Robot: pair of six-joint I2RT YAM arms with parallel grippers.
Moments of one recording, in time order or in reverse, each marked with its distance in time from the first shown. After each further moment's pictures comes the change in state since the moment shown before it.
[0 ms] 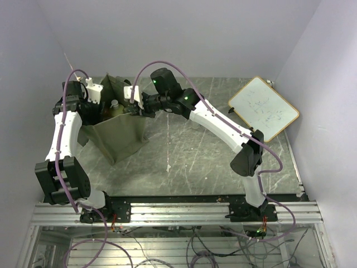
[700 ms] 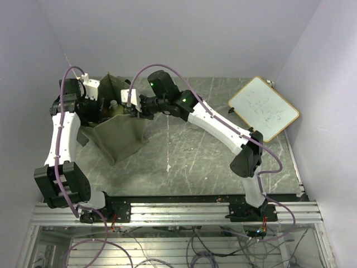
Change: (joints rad) left arm 0.000 -0.032 0.030 0.005 -0.010 -0.056; right arm 0.026 -0.002 -0.002 -0.008 0.048 -0.020
